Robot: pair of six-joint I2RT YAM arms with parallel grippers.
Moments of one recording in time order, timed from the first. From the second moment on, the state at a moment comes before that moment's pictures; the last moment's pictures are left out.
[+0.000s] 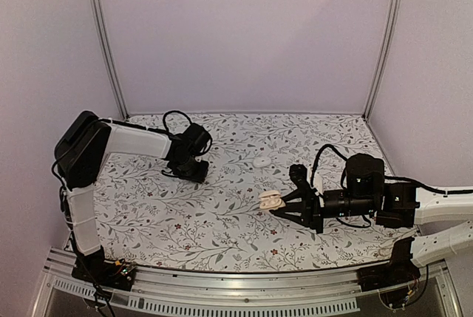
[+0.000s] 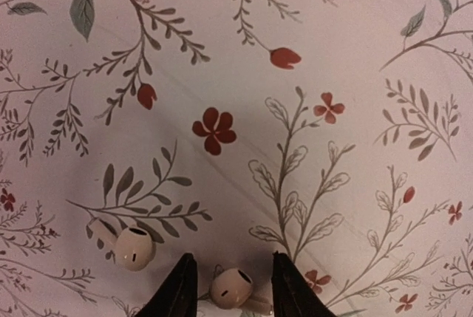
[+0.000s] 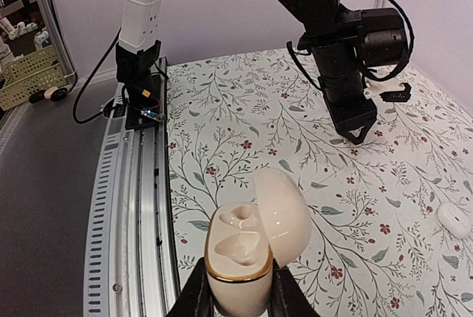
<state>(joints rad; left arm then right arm) -0.64 1.99 1.25 -0.44 -0.21 -0.38 1.10 1.01 0.58 0.11 -0.27 -0.03</state>
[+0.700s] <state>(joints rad) -0.75 2.03 1.31 -0.47 -0.24 -0.30 1.10 1.01 0.58 0.11 -0.27 -0.03</state>
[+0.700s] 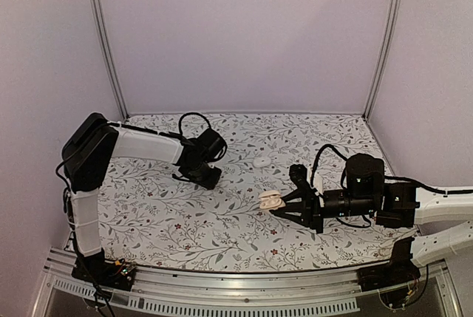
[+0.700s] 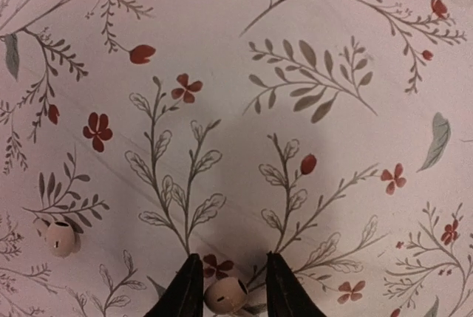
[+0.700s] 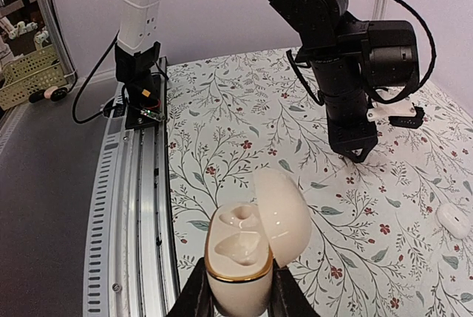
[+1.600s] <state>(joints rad) -0.76 2.02 1.36 -0.57 -0.23 -0.29 1.10 1.02 0.58 0.11 -0.27 -0.04</state>
